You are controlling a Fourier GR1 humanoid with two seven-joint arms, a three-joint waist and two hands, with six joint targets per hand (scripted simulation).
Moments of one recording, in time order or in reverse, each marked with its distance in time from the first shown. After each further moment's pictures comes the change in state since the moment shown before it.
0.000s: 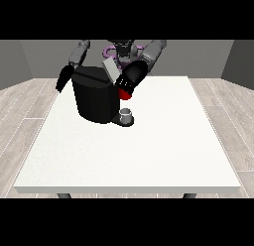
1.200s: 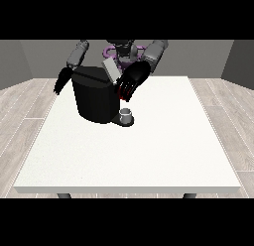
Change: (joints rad) left arm -0.028 0.048 -0.023 -0.002 -0.086 0.093 -0.075; right arm -0.050 -0.023 -0.010 0.021 0.032 -0.023 0.024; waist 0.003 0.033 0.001
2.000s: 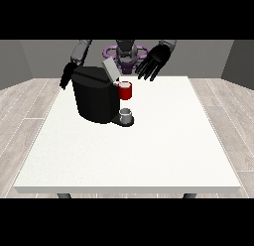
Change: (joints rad) left arm 0.194 -0.156 -0.012 -0.021 0.035 -0.035 0.022; right arm 0.166 0.006 -0.056 0.114 -0.058 0.023 -0.053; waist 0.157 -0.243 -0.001
